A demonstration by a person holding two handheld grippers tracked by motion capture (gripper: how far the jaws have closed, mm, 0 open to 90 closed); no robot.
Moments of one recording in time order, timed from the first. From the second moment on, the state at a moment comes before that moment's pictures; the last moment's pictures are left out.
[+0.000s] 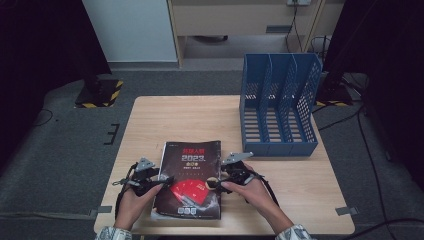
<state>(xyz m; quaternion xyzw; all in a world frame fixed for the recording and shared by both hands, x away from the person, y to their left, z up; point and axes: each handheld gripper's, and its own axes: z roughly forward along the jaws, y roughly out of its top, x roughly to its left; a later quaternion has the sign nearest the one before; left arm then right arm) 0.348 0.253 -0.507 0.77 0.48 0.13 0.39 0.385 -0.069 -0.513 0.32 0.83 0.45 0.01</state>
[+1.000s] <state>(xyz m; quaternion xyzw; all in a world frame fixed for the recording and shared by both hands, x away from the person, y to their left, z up) 0.351 0.256 -0.508 0.78 0.48 0.12 0.39 0.414 -0.014 -0.489 0.33 0.84 0.43 0.00</state>
